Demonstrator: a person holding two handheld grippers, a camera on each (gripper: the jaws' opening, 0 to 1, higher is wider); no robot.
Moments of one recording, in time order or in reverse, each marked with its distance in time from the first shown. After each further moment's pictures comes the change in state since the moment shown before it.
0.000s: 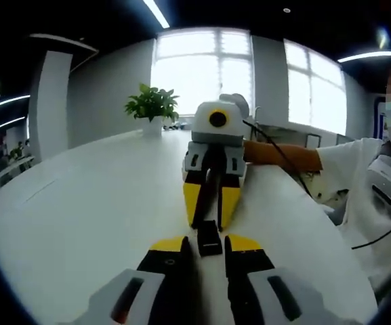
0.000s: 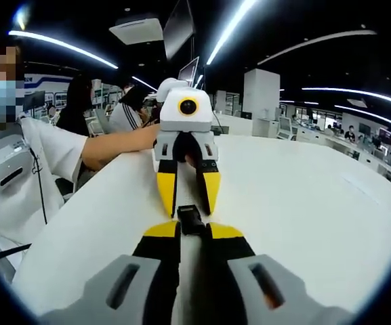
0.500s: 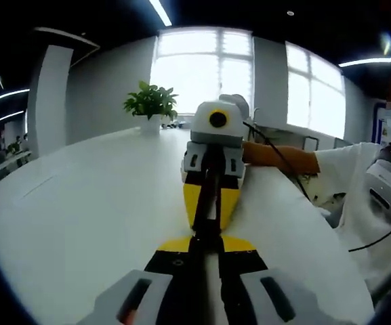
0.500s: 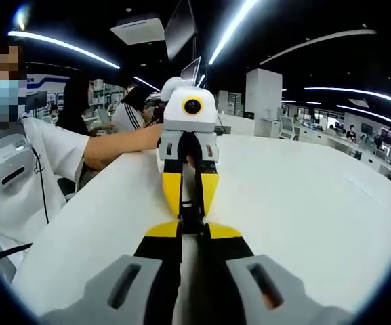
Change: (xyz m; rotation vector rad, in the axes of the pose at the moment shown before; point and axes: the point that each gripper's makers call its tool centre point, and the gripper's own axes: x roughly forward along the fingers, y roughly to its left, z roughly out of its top) left arm 0.002 0.000 0.000 -0.025 0.002 -0.021; right arm -0.005 -0.009 -0.001 -0.001 -0.002 0.013
